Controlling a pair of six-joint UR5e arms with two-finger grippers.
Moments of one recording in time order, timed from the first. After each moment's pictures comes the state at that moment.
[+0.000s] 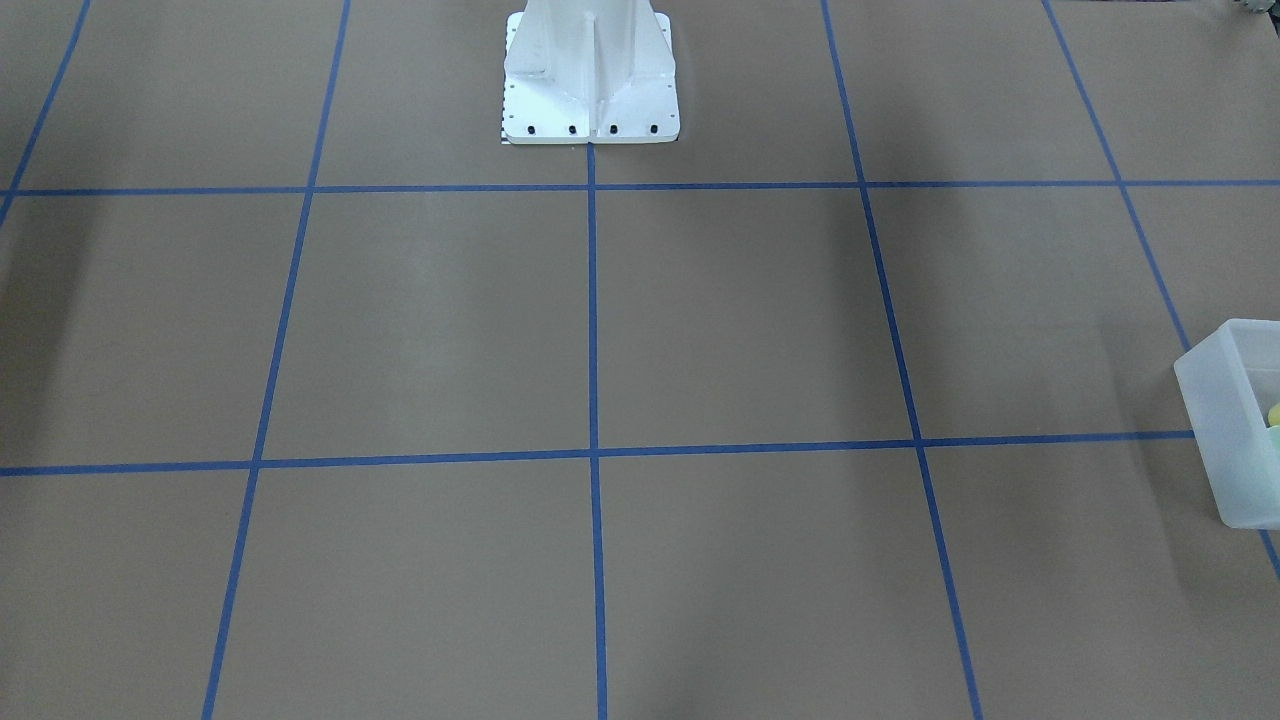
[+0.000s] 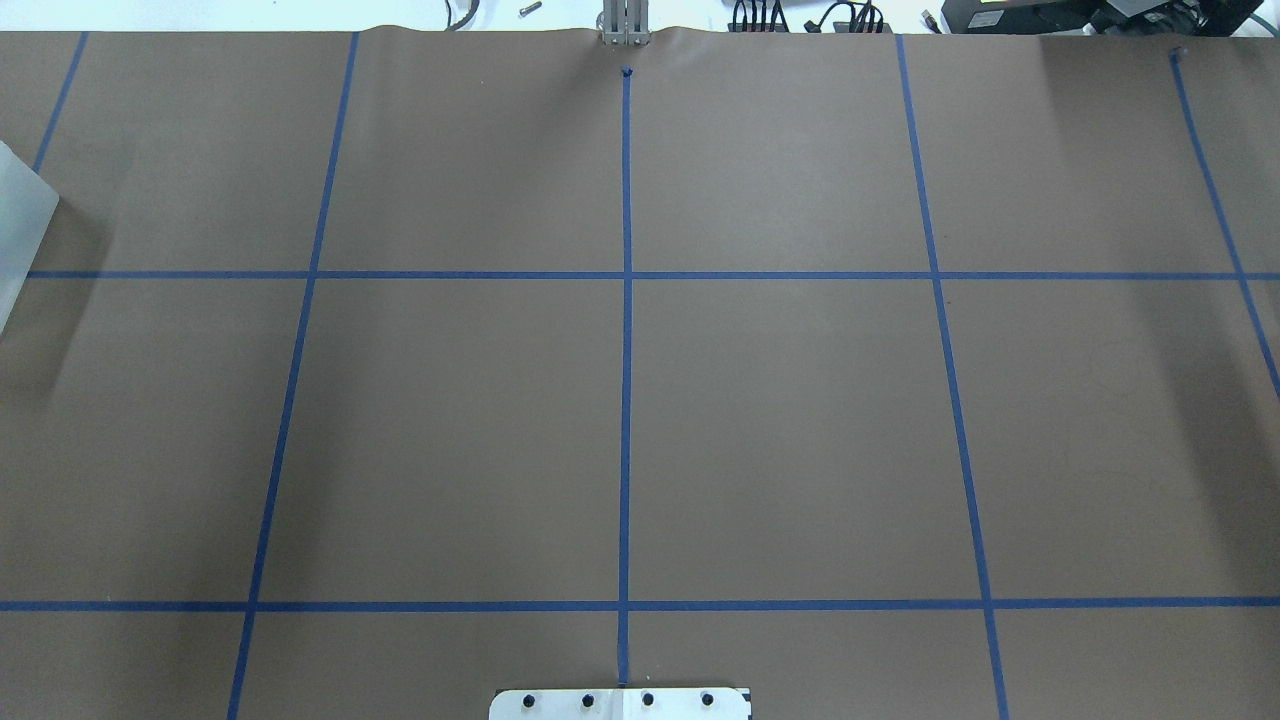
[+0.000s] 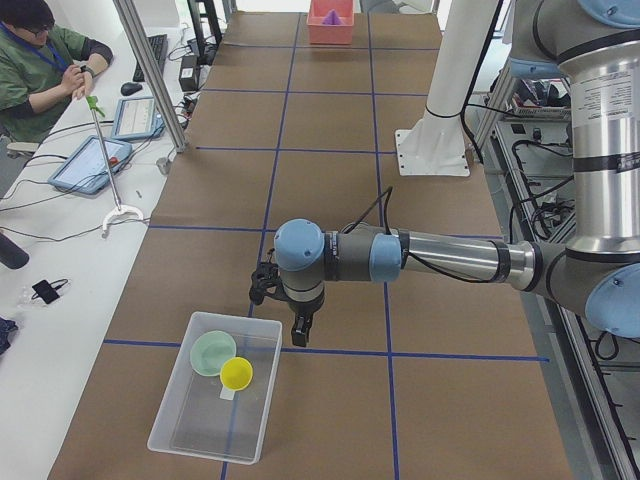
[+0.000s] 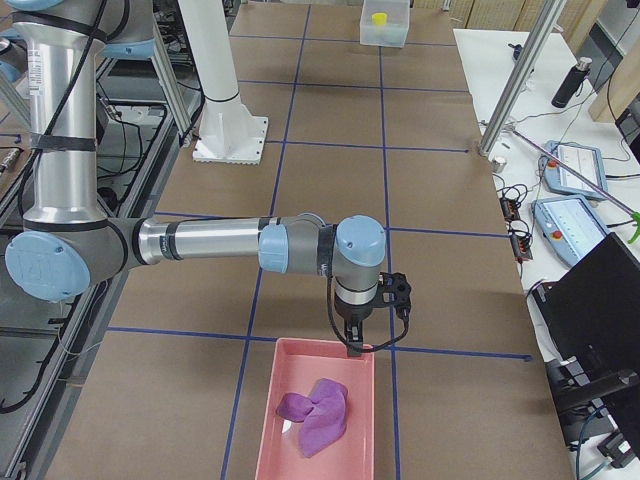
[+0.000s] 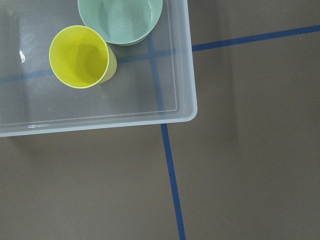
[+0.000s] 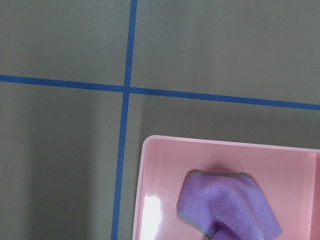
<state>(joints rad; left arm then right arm) -1.58 -1.41 -1.83 -1.46 -2.38 0.17 1.63 -1.63 1.74 -1.67 2.22 -0.11</state>
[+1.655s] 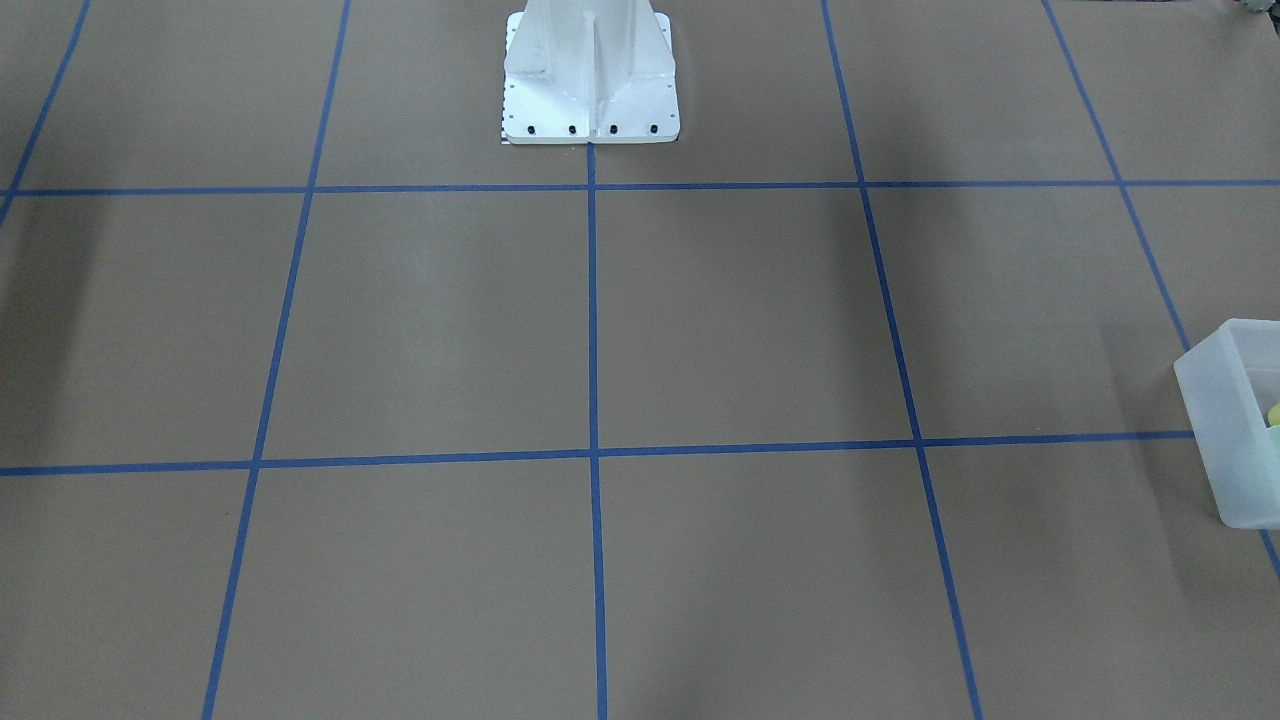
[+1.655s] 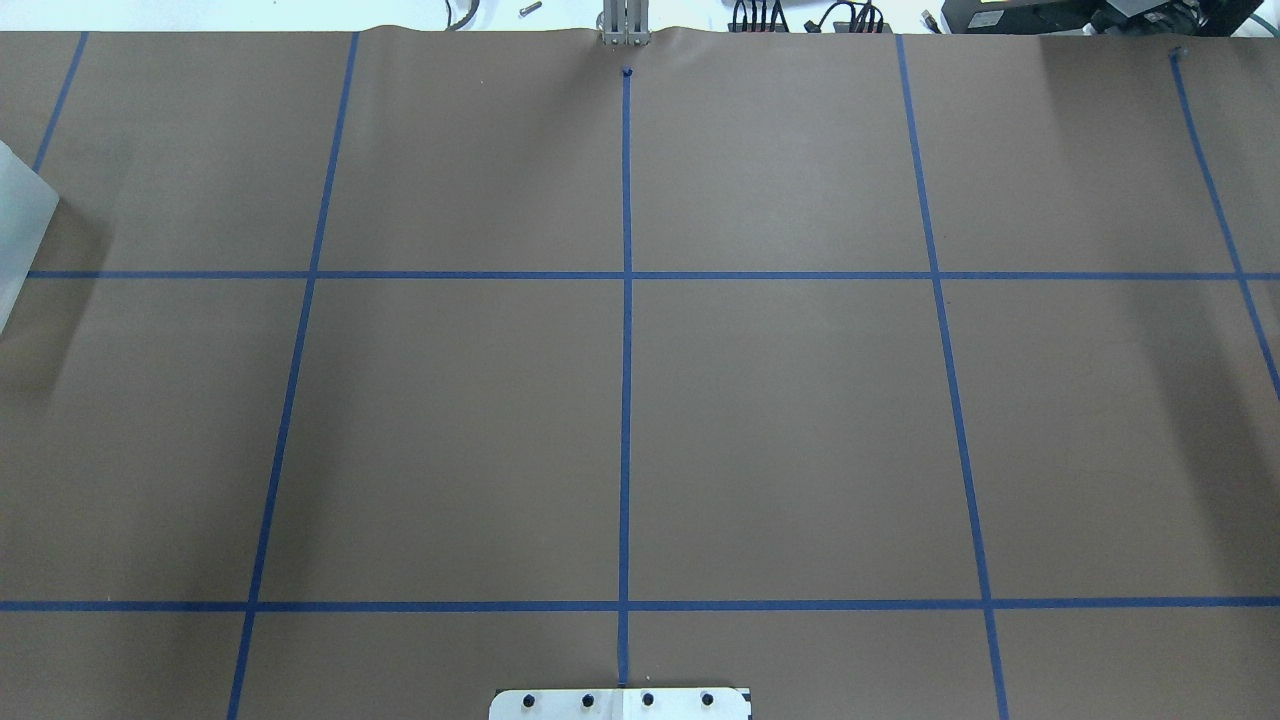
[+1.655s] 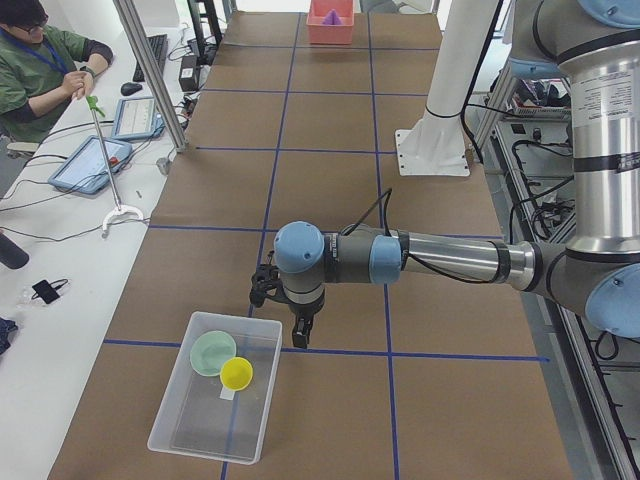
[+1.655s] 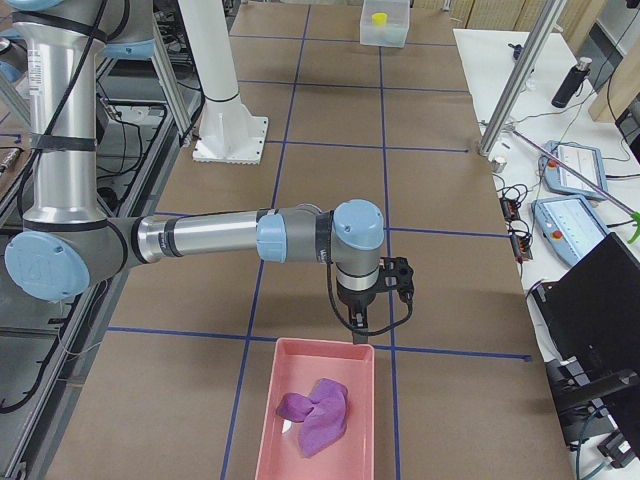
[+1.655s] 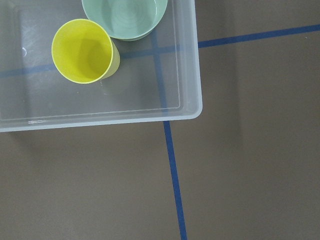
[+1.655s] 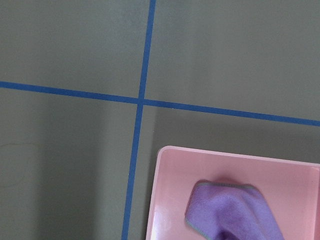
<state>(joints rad) -1.58 -1.41 -1.83 -1.46 -2.38 0.17 1.63 -1.63 1.78 -1.67 2.24 -0.11</state>
